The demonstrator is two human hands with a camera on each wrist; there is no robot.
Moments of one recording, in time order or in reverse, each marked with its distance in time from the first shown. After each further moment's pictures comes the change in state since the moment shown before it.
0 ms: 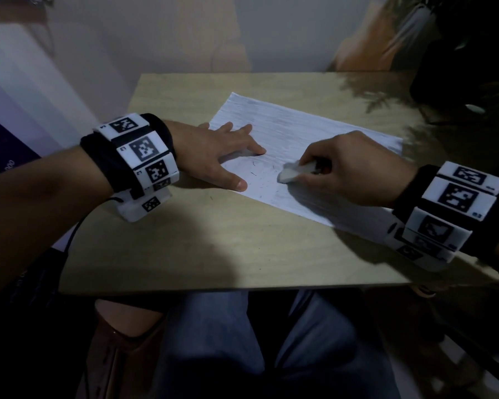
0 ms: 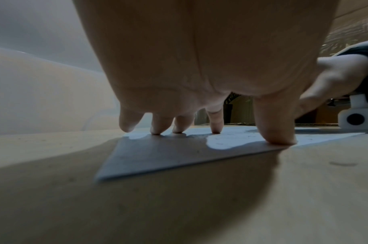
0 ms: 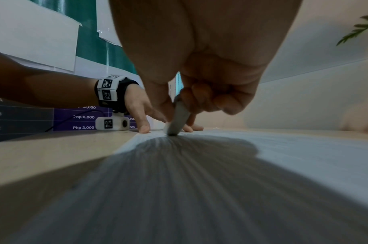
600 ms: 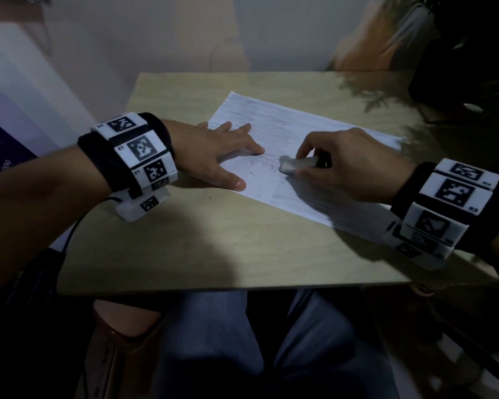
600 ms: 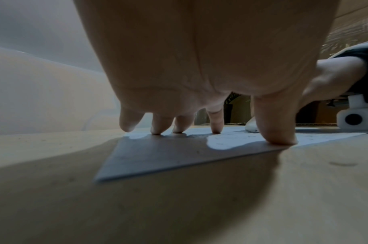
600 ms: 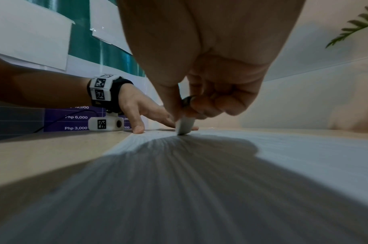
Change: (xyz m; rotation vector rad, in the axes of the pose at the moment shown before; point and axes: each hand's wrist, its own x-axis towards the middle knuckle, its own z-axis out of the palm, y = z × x) left_hand 0.001 -0.002 0.000 0.002 -0.009 0.005; right_hand 0.003 0.005 0.002 0.057 0.025 0.051
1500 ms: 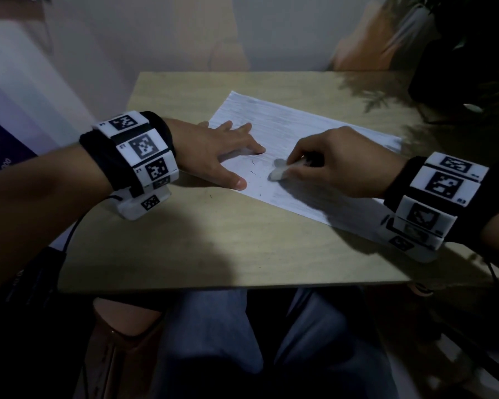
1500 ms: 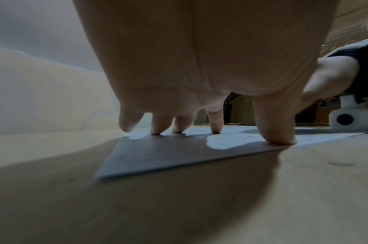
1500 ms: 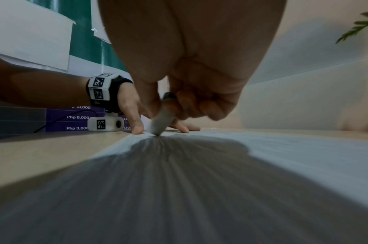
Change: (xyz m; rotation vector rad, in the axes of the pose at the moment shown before) left_hand 0.000 0.002 -0.001 -0.002 -0.008 -0.005; right_hand 0.008 -0.006 0.000 0.007 -0.055 -0.057
